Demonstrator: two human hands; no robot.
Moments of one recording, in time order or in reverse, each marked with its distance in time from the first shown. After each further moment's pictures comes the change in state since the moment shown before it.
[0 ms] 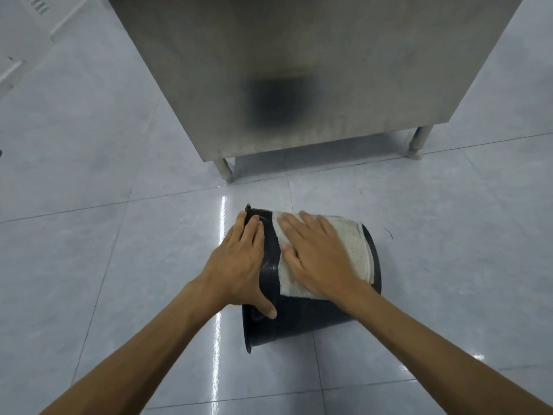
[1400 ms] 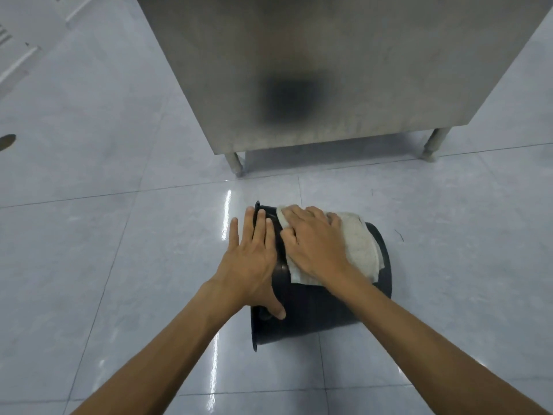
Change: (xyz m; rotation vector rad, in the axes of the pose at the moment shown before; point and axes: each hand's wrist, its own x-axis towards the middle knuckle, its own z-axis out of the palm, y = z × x) left_hand -0.011 0.016 -0.007 0.115 -0.046 -0.053; right_hand 0.031 -0.023 -0.007 0.018 -0.052 0.151
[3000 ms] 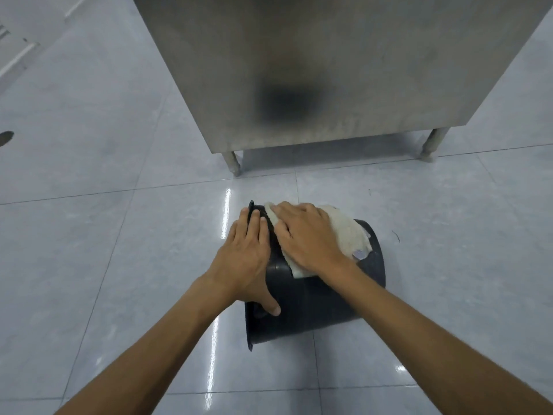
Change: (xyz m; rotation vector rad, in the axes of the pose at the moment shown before) left_hand 0.006 -0.006 -0.001 -0.117 0.027 -0.002; right_hand 0.016 0.006 0.001 0.084 -0.041 -0.067
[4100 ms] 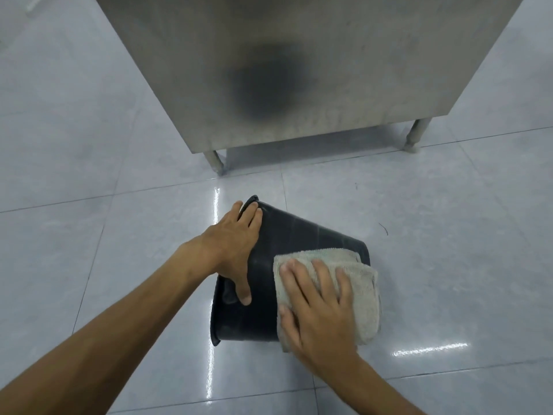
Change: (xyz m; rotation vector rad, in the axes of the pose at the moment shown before) left_hand 0.043 -0.016 -0.030 0.085 -0.284 0.103; right_hand -0.138 0.008 0.063 -0.164 0.339 -0.006
